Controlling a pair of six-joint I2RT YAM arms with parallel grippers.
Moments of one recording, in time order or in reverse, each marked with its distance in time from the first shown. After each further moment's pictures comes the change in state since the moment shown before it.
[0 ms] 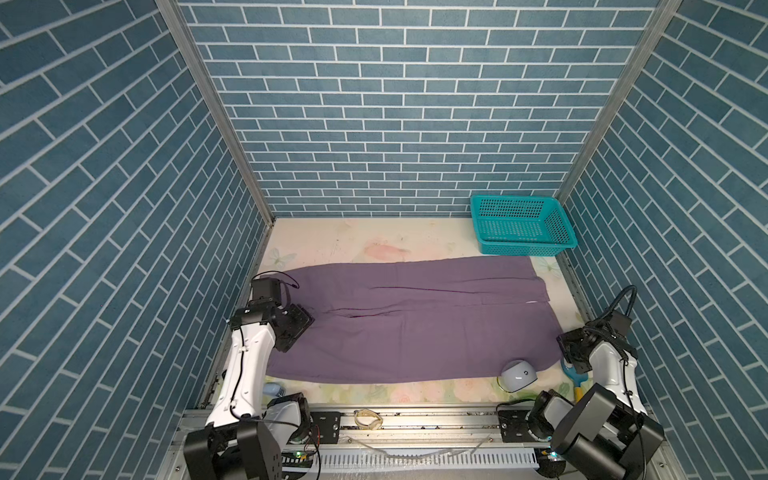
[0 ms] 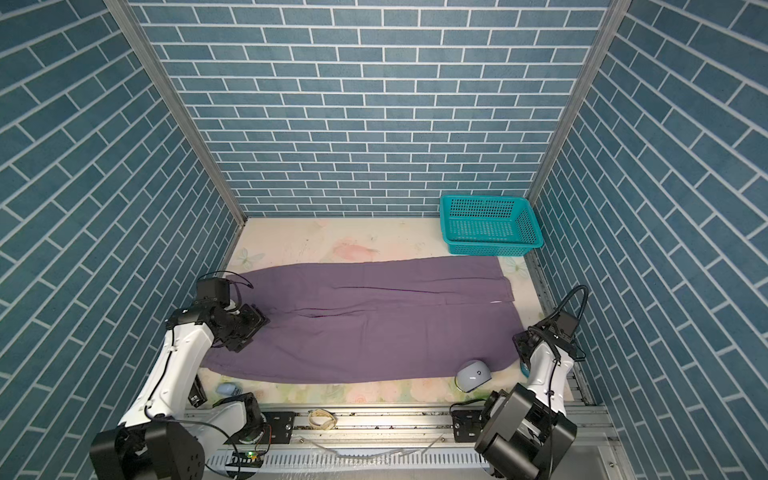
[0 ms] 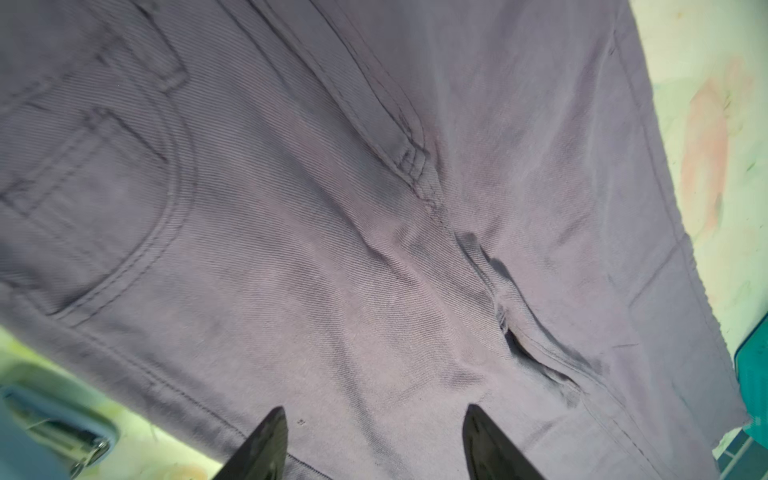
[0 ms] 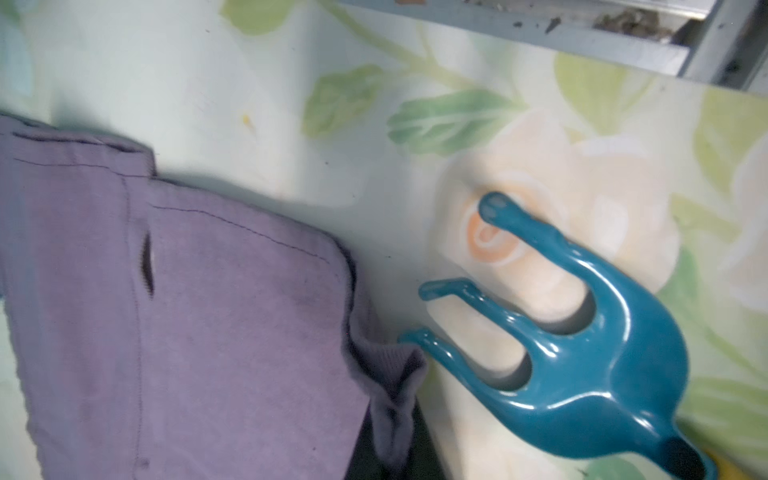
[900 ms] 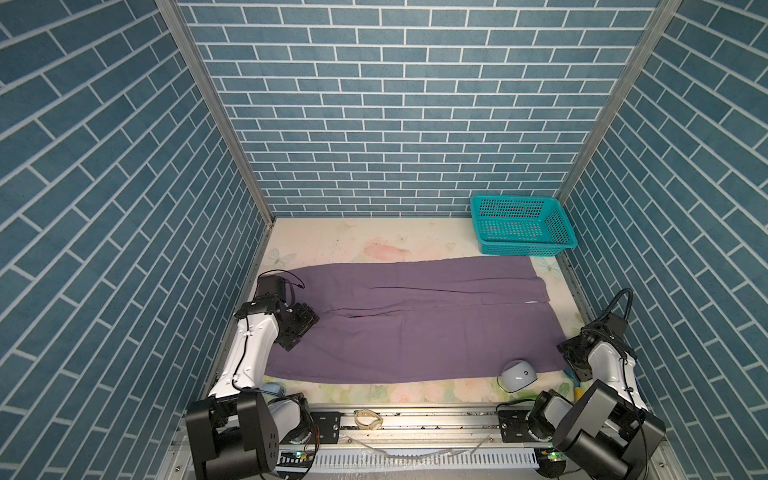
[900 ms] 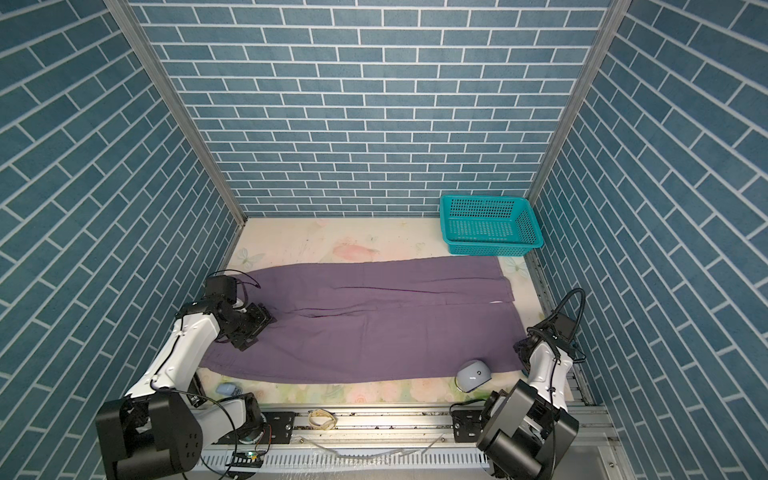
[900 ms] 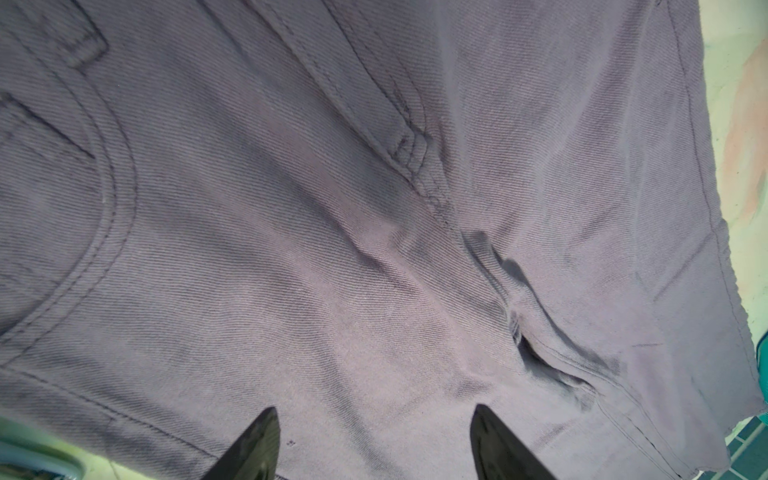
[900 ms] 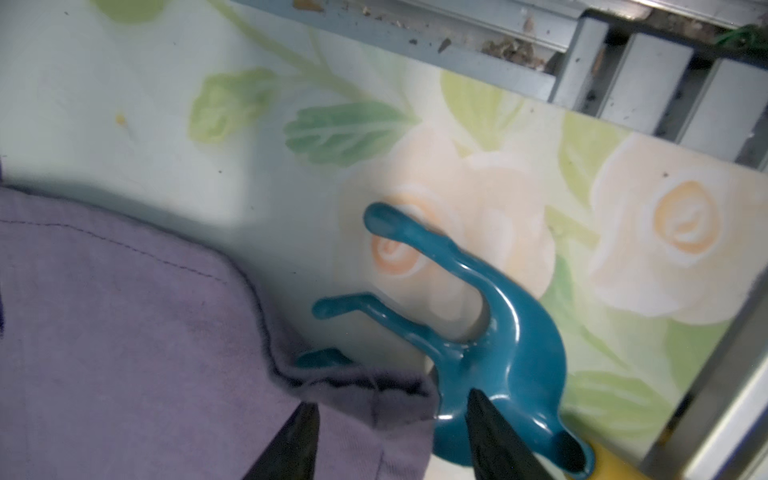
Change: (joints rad) left arm -0.020 0.134 -0.024 0.090 0.048 0.023; right arm 0.001 0.021 -0.048 0.002 0.172 -0.056
